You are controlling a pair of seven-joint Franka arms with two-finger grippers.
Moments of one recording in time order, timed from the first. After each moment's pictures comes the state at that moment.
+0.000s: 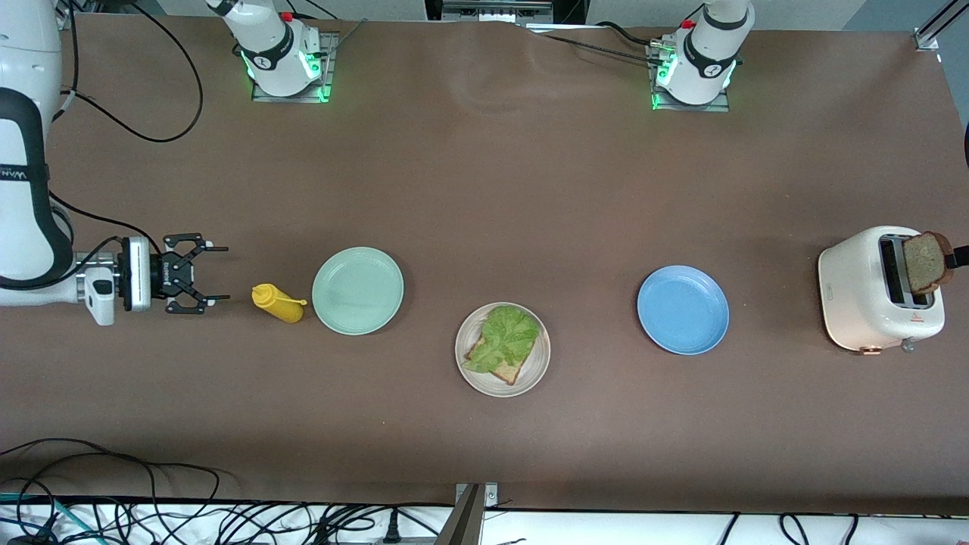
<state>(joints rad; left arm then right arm) 0.38 0.44 -0.07 -1.25 0.14 1.55 0.23 -0.18 0.67 -0.10 -1.59 0.84 1.58 -2.13</state>
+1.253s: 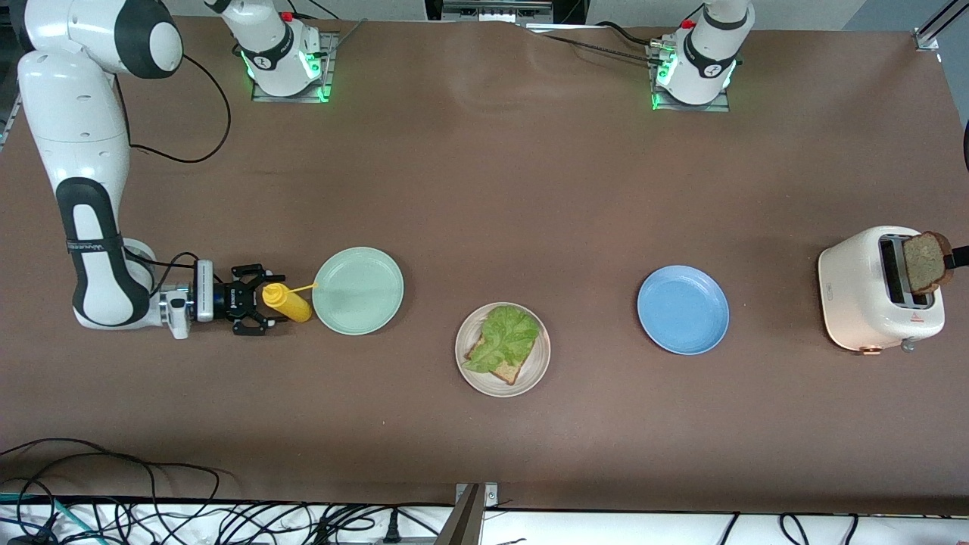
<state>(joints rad) 0.39 0.44 -0.07 -1.25 0.14 1.55 0.23 -0.13 0.96 -0.09 -1.50 1.06 1.64 -2.53</state>
